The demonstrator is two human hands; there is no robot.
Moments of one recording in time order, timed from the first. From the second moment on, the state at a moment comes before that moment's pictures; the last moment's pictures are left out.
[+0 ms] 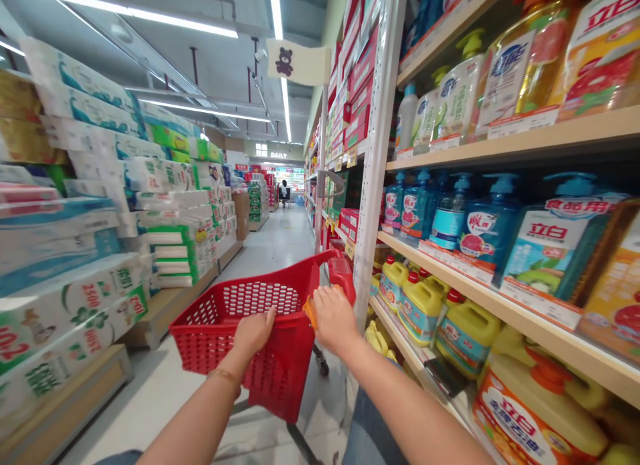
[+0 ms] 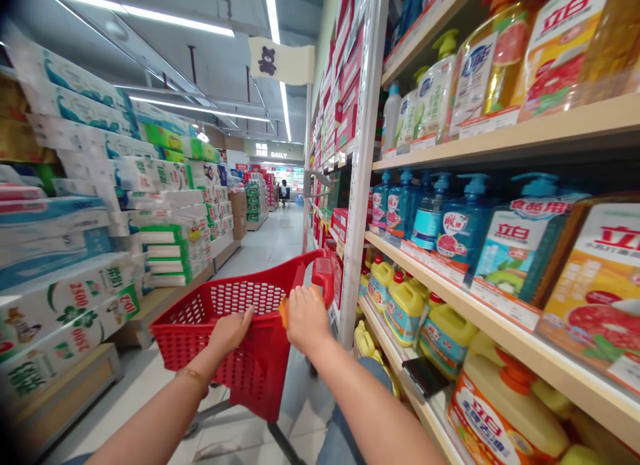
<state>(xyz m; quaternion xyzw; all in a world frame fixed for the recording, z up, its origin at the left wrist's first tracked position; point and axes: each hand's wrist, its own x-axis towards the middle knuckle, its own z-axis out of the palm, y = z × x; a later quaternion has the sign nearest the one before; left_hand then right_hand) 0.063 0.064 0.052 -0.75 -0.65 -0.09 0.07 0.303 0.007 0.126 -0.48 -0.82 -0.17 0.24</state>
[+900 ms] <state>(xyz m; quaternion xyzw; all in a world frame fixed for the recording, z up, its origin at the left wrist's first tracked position) 0.072 0.035 0.032 -0.71 -0.69 -0.11 -0.05 0.262 0.077 0.057 -0.50 -0.83 -0.07 0.25</state>
